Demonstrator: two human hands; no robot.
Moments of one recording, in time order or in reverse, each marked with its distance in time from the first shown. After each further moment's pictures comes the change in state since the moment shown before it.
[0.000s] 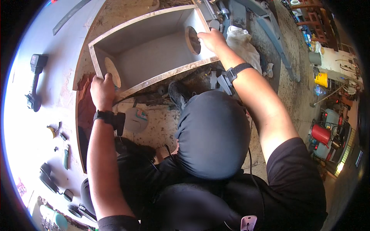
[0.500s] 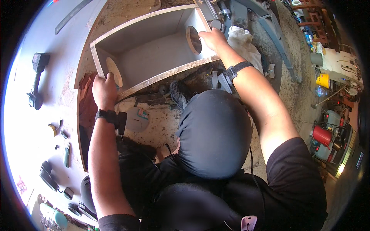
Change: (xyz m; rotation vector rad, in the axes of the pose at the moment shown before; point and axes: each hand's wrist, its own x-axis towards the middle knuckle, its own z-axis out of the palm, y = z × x) left_hand -0.009 0.008 -0.003 0.023 0.036 0.018; right_hand 0.012 0.008 0.004 0.018 -0.001 -0.041
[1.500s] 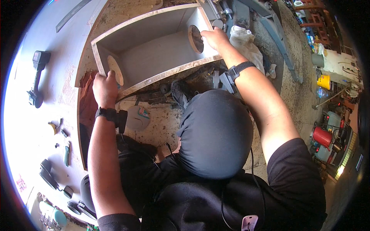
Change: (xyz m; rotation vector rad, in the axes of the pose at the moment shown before) left_hand 0.005 -0.001 0.002 0.016 -0.018 -0.024; right_hand 0.002 0.003 0.003 -0.048 0.047 -0.010
